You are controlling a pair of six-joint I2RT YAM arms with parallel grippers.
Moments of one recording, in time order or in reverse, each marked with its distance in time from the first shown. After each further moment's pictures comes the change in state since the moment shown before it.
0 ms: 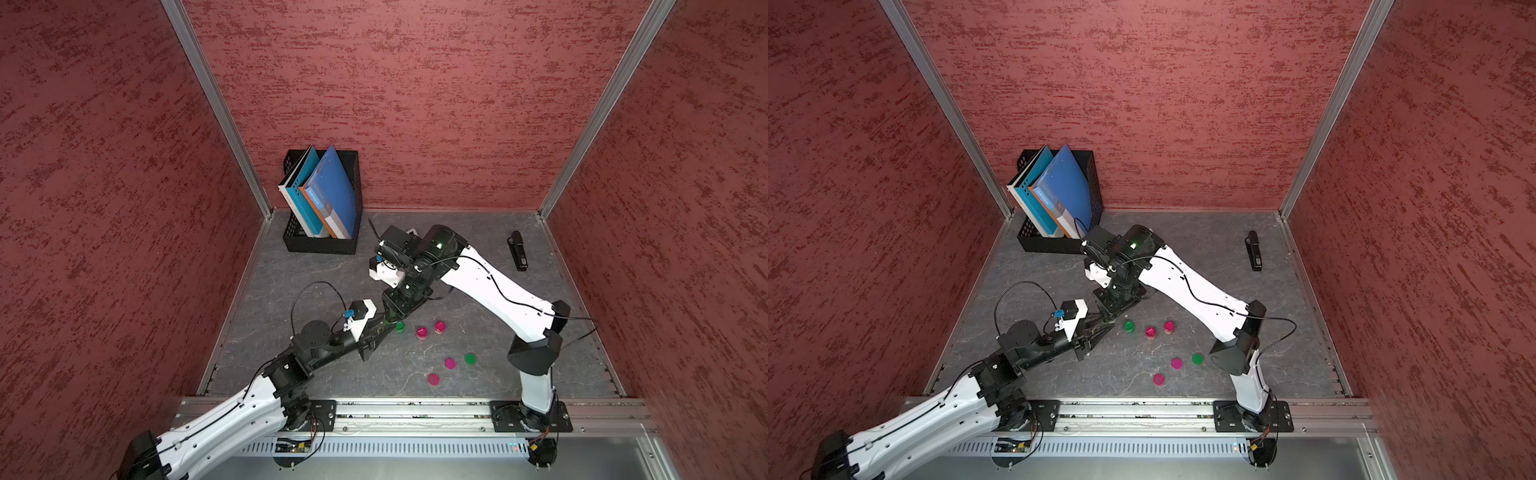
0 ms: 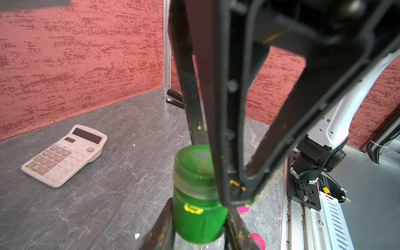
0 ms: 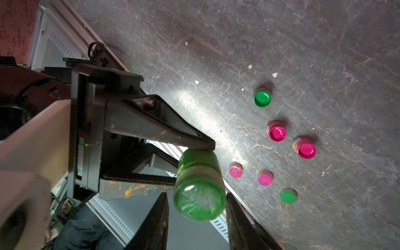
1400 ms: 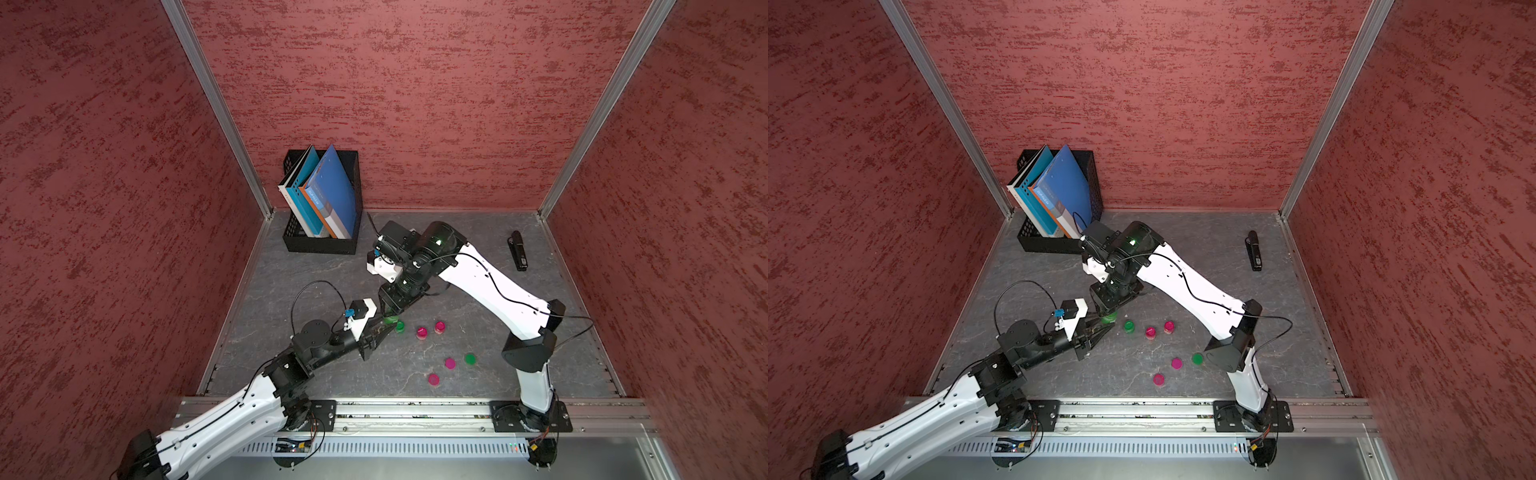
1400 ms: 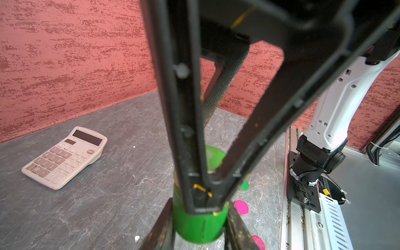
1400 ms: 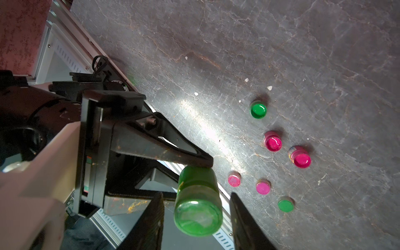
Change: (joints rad) left arm -0.006 0.007 0.010 -0.001 -0.005 0.000; right arm -0.006 0.035 0.078 0.000 0.019 0.002
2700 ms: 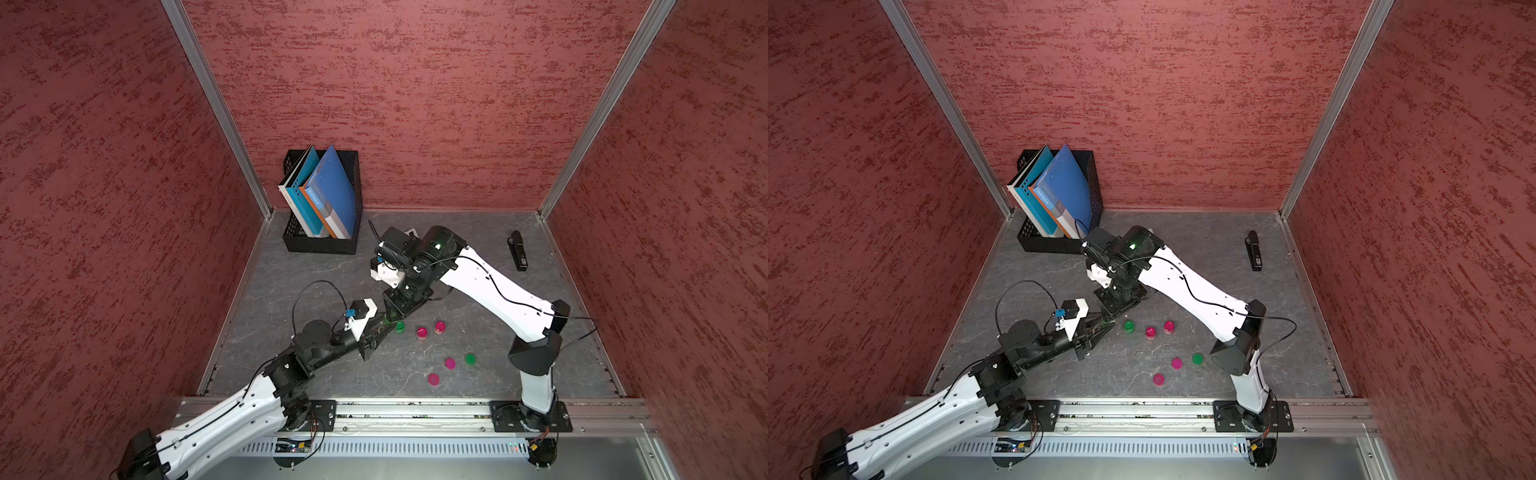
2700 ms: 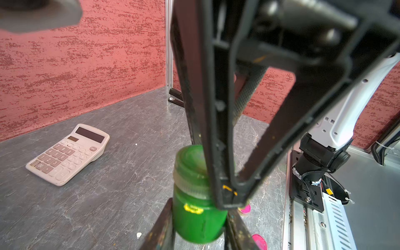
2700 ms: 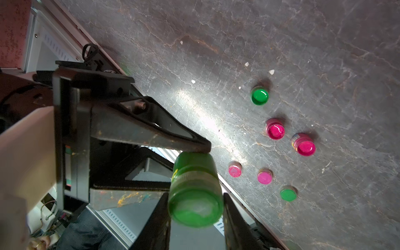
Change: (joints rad) left arm -0.013 0.001 0.004 -0.023 -0.026 0.004; right arm 0.000 -0.044 -0.114 0.011 -0.011 0.019
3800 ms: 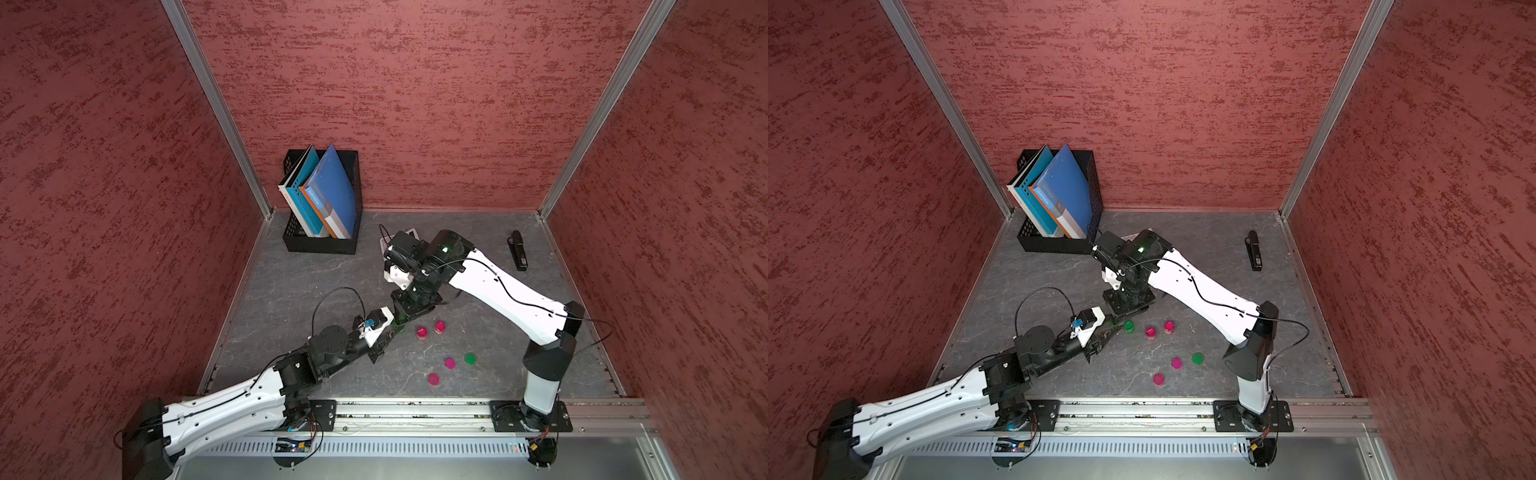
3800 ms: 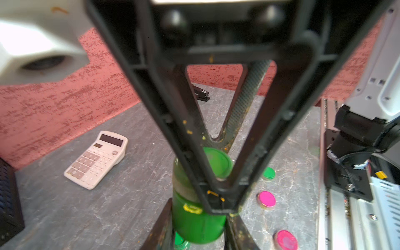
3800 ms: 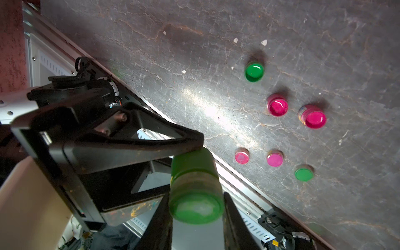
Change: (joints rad) left arm -0.220 0.114 0.040 0.026 -0.324 0.188; right arm -0.013 -0.109 -0.198 0.075 -0.019 0.185
